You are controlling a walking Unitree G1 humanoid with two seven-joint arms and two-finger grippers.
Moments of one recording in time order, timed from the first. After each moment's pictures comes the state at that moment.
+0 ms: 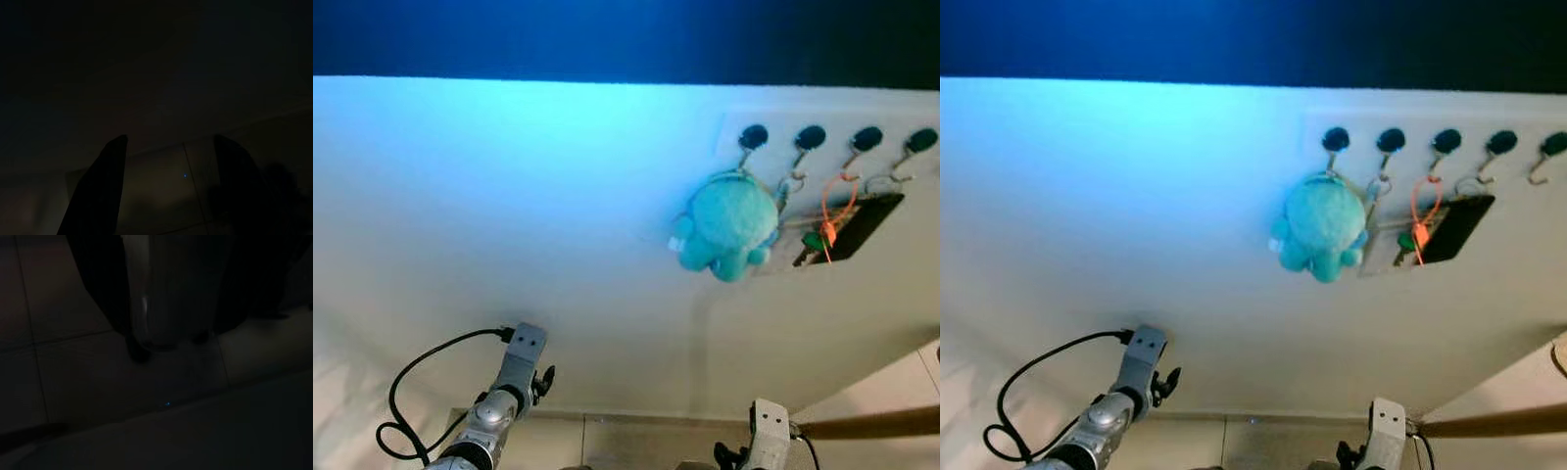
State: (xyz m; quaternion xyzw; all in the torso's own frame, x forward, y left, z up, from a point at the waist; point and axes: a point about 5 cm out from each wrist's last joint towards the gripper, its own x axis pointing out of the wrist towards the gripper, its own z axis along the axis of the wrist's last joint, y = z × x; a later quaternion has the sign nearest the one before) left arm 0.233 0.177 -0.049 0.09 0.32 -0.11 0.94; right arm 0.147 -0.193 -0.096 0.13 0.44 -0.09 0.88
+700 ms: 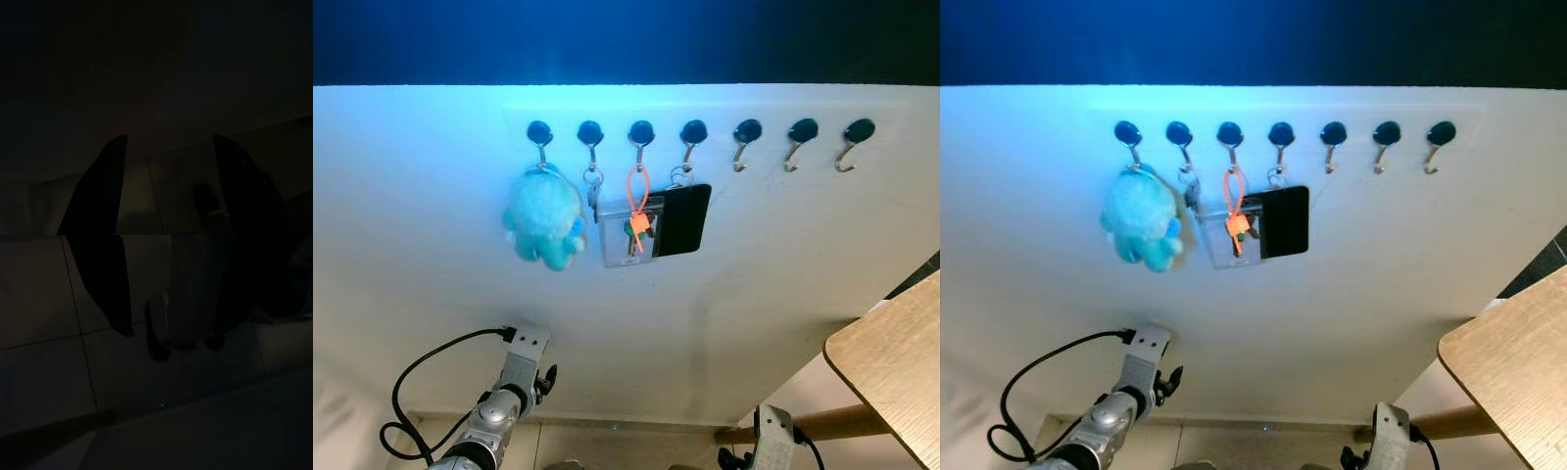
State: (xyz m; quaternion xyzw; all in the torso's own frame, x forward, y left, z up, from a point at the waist) left arm 0.232 0.176 -0.050 0.09 0.32 -0.10 0.94; right arm 0.142 -0.196 -0.097 0.13 0.45 -0.10 0.88
